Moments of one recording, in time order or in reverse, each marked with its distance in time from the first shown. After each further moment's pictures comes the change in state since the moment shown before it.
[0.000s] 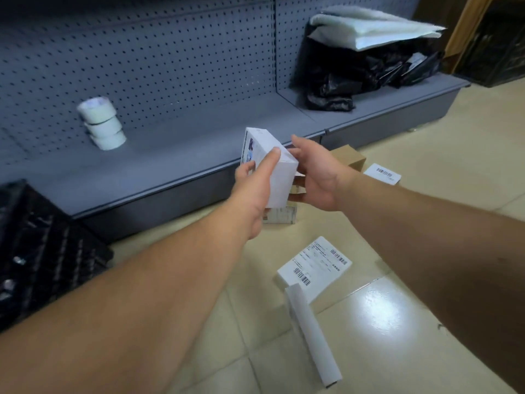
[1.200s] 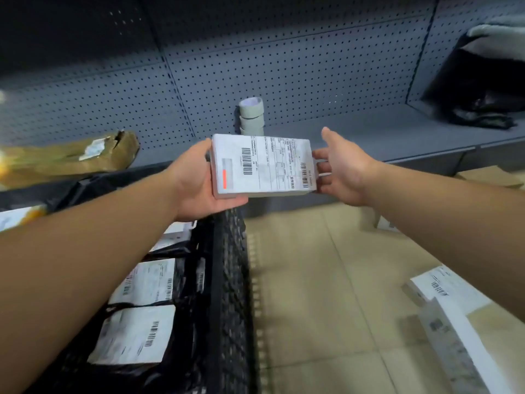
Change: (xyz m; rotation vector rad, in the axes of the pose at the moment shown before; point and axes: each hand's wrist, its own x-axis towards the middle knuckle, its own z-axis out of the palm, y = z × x) left_hand -0.105 0.091 -0.372 -0.003 0.037 -0.022; right_hand -0.027 0.010 0.273 -0.124 -0.136 -0.007
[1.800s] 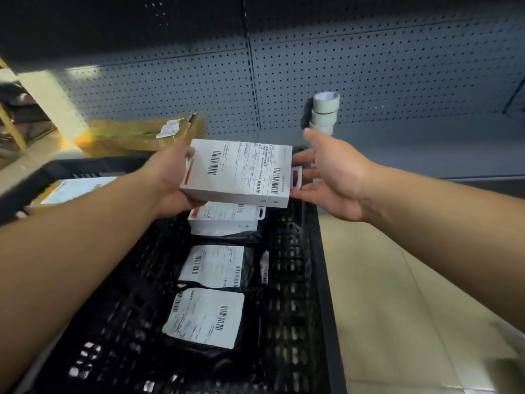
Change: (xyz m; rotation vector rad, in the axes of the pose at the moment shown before) left_hand -0.056 0.000 -0.175 -0.104 0.500 0.016; right_hand -0.025 0.009 0.182 0.028 -0.330 0.005
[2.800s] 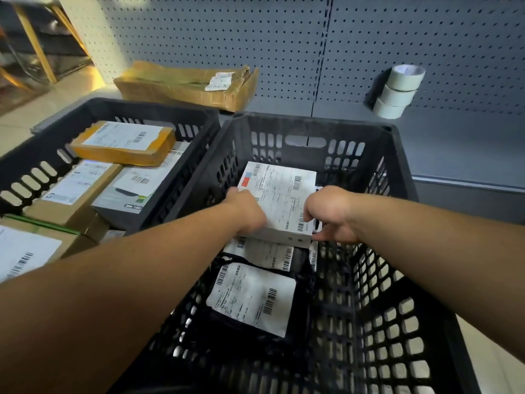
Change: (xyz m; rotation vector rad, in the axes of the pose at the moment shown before) left_hand 0.044 -0.104 -0.043 1.237 -0.009 -0.043; right_hand 0.093 0.111 0.093 -0.595 0.098 0.417
